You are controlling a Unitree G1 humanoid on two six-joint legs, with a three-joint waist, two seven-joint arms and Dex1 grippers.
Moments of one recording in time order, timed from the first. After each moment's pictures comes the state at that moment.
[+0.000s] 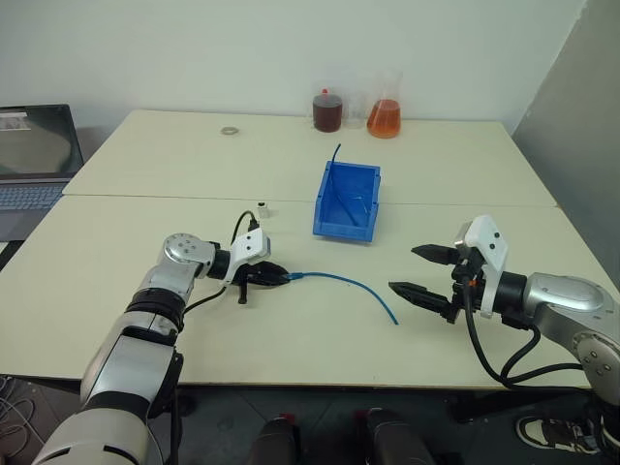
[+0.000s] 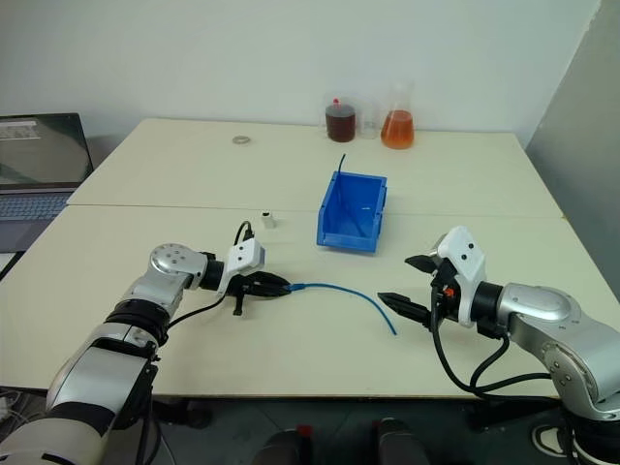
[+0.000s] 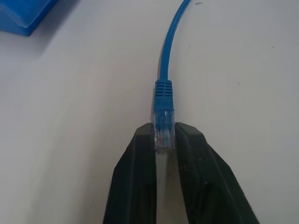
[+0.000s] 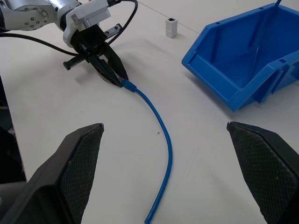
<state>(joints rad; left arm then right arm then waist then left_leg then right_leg) -0.83 0.58 -0.25 1.01 -0.02 -0.27 -1.38 -0.24 -0.72 -0.12 -0.63 0.69 0.95 0.64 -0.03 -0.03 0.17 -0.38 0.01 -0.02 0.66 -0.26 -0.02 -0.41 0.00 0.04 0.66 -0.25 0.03</state>
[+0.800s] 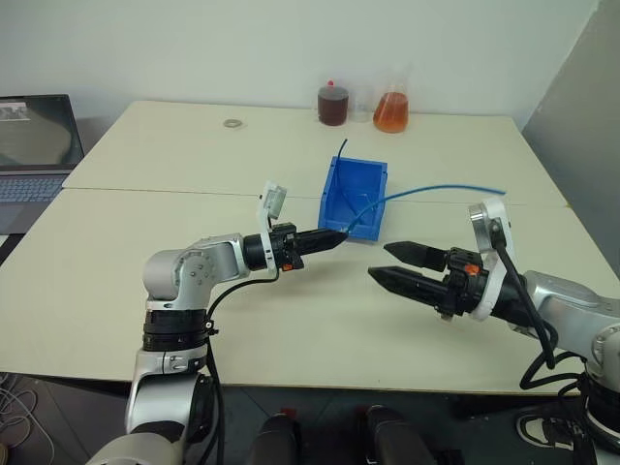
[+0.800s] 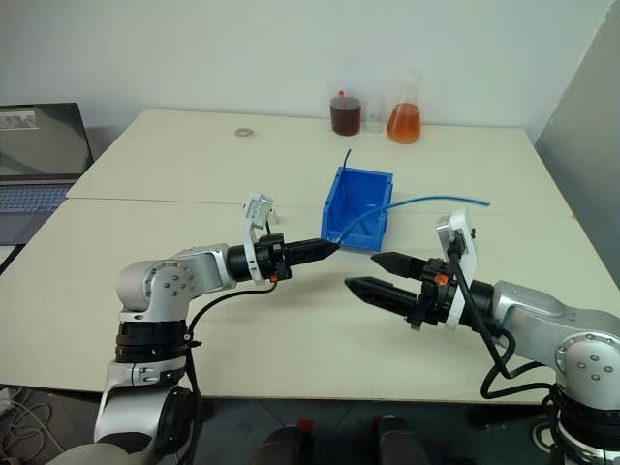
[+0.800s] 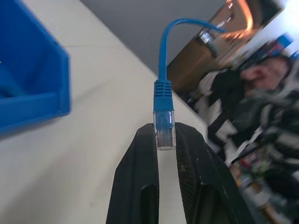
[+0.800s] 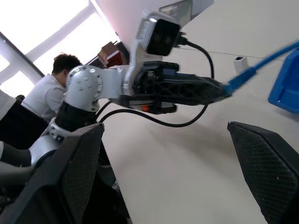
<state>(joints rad) -0.68 0.29 0.22 -0.02 -0.75 1.24 -0.86 -0.33 -0.59 -0.24 -0.55 1.44 1.10 0.23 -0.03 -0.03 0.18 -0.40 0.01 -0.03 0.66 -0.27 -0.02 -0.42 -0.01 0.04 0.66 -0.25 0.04</state>
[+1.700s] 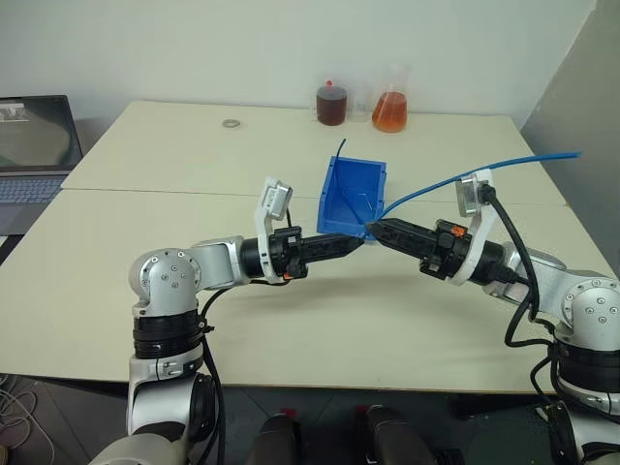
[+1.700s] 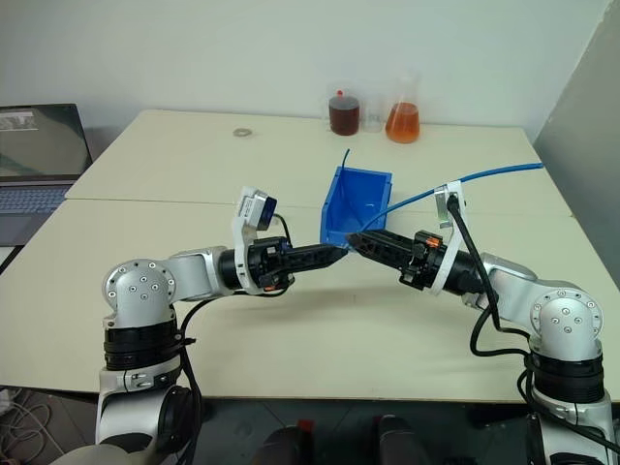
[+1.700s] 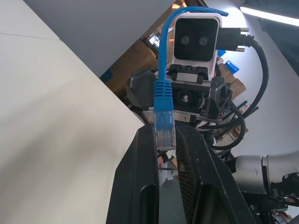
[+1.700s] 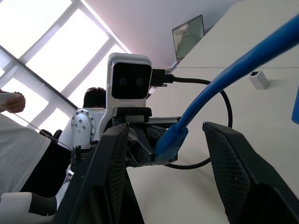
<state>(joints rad) -0.66 0.31 0.23 -0.09 -1.04 1.39 -0.76 -0.48 -0.54 -0.15 -0.33 1.56 1.07 0.20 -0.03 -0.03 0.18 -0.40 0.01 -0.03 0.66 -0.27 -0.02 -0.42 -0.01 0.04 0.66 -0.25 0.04</state>
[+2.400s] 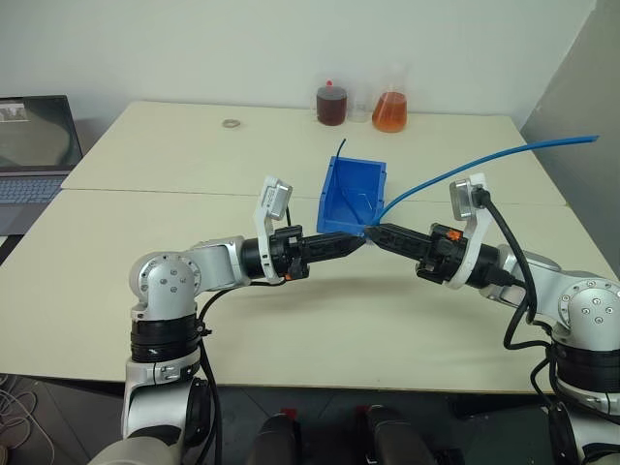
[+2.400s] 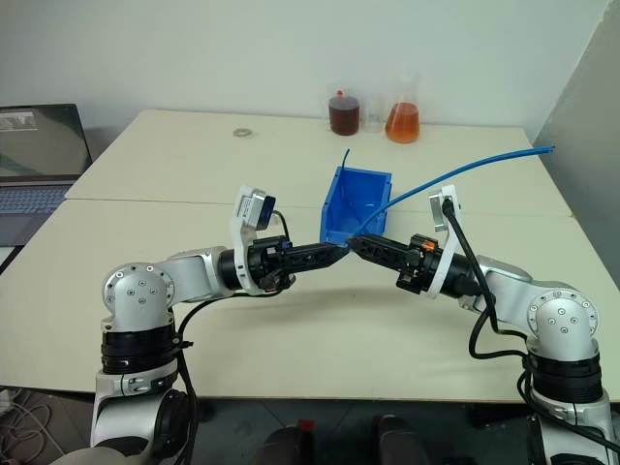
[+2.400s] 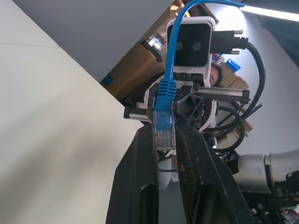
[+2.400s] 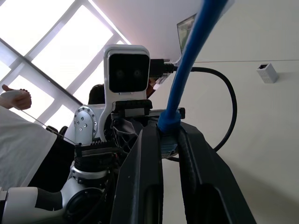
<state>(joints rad) -0.62 0.36 0.18 -0.13 -1.06 1.30 -0.76 -0.48 -0.55 -0.13 -0.32 1.56 1.06 0.20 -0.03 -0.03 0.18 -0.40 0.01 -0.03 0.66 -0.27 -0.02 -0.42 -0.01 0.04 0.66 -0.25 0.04</state>
